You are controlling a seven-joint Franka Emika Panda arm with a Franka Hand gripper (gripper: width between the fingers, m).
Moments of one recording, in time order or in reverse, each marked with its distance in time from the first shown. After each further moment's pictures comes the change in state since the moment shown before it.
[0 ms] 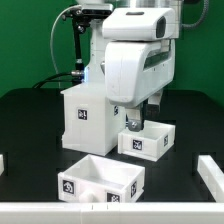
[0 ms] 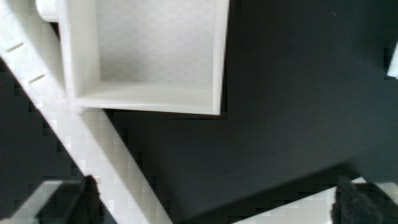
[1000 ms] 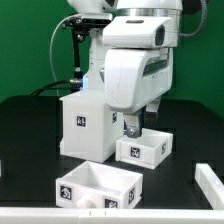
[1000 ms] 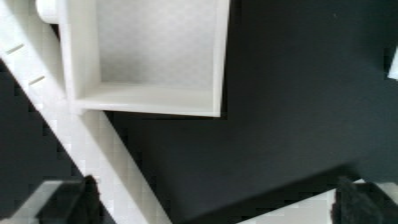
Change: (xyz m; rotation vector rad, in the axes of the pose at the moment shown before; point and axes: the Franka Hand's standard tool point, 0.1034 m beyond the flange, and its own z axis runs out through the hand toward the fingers) arm -0.001 0.000 0.001 -0.001 0.000 -0.001
